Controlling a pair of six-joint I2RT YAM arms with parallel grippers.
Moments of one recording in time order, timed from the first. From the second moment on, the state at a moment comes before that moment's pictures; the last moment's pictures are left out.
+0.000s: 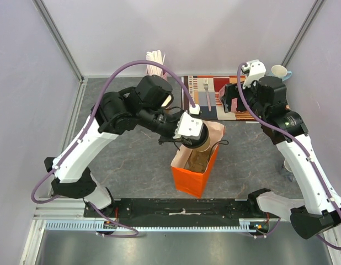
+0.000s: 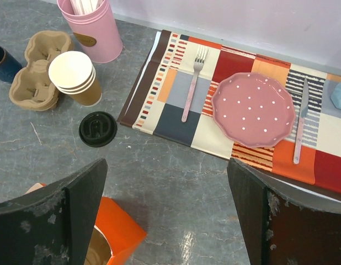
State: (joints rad) left arm -1.02 1.58 2.23 -1.34 0.56 0.70; right arm 0.33 1.12 1.41 -0.63 0.03 0.03
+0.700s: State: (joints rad) left arm -1.03 1.71 2.13 -1.36 0.55 0.82; right arm 0.33 1.07 1.35 -0.64 0.02 0.02
